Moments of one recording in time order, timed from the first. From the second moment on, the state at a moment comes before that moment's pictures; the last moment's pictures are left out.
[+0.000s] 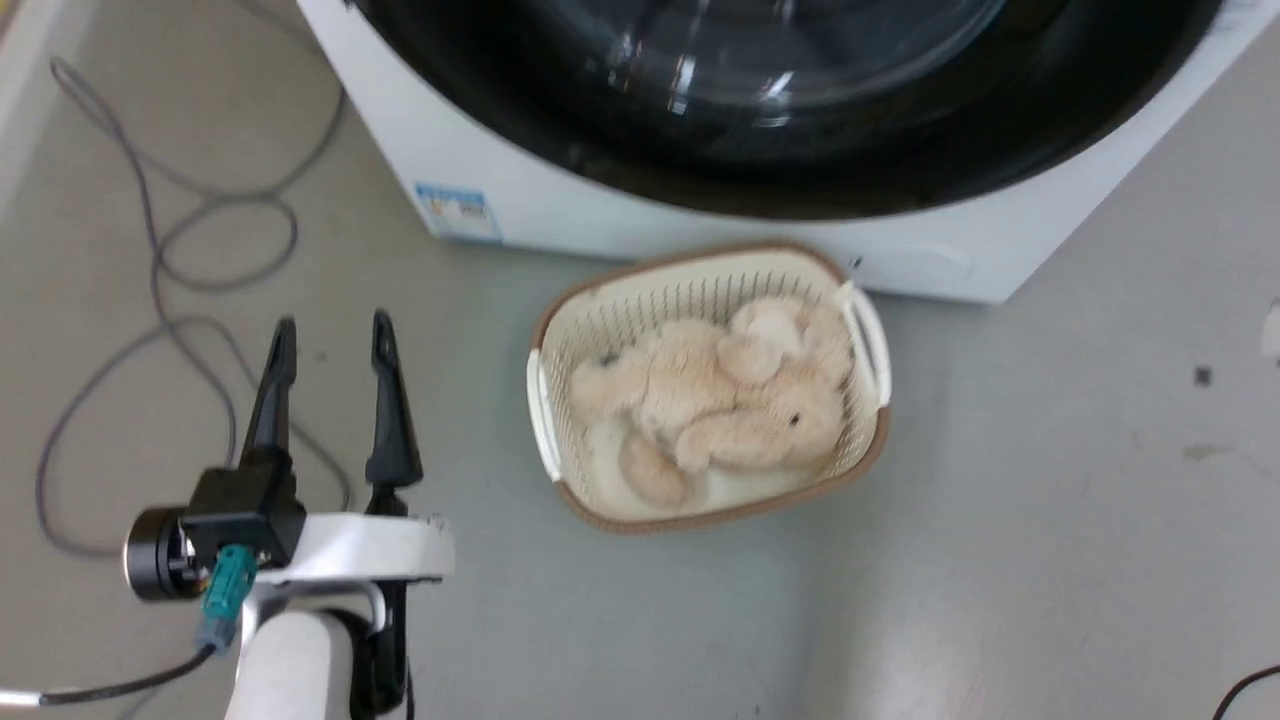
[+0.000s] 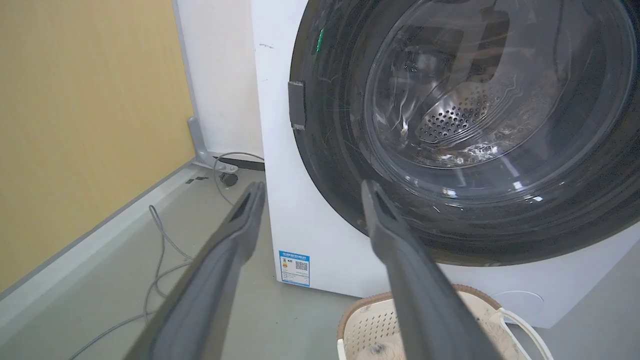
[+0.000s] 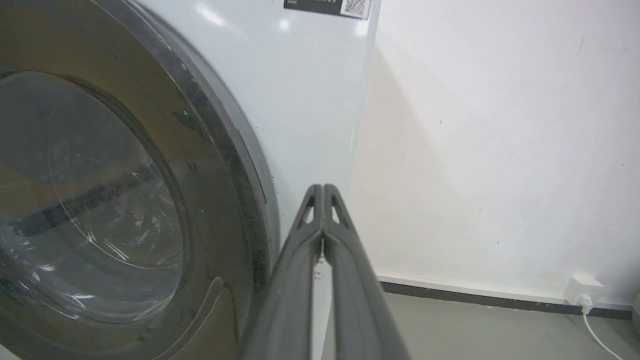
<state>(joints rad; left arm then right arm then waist) -0.22 0.05 -0.03 0.02 -0.11 0.10 -0.26 -0.61 -0.17 -0.34 0.20 -0.05 0.13 -0.26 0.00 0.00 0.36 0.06</state>
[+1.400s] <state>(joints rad) 0.06 0.05 0.01 0.06 -0.09 0.09 -0.26 -0.01 -0.05 -0.09 0.09 0.10 0.13 -0.26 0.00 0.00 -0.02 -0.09</state>
